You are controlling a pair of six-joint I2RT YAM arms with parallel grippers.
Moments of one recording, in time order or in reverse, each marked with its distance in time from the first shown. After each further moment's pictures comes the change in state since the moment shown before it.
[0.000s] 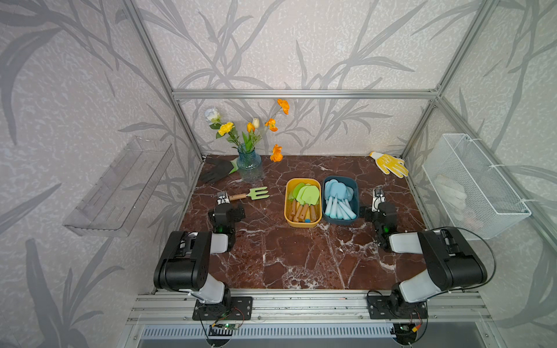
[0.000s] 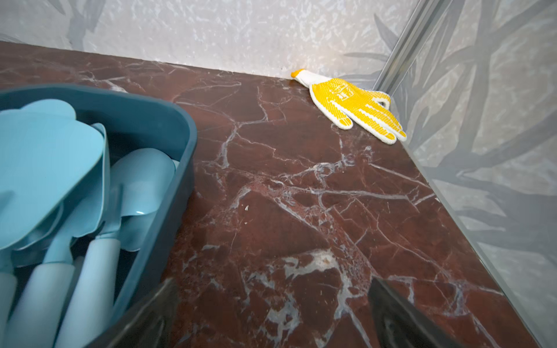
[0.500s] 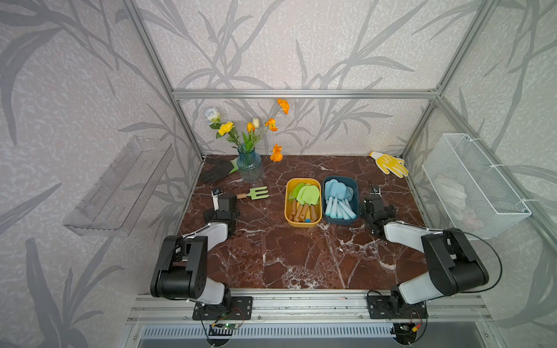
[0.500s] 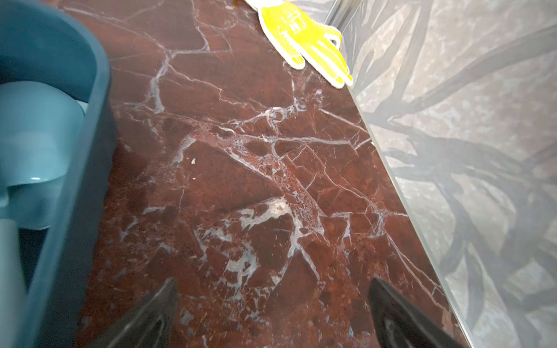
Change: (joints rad) left arm -0.016 -0.059 0.180 -0.442 -0.229 -0.091; right arm 0.114 -0.043 0.143 -0.443 0.336 0.075
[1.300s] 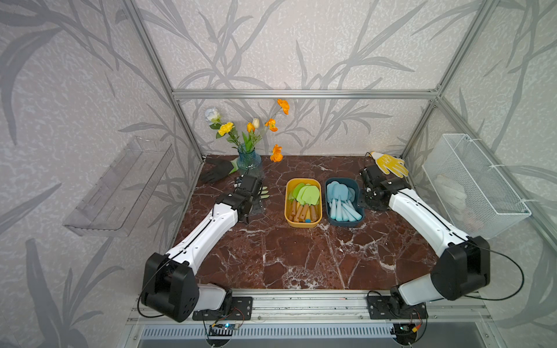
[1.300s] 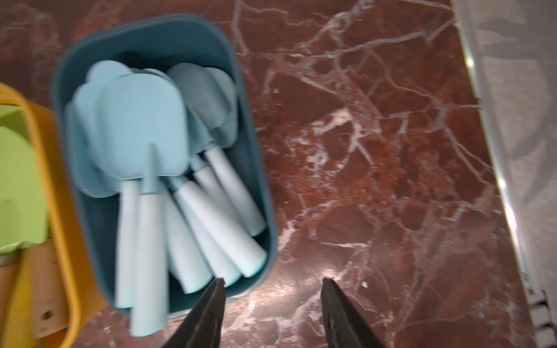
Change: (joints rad) left arm -0.324 -0.176 0.474 -1.072 0.090 -0.401; right arm 0.050 -0.056 0.670 -1.276 -0.248 0.532
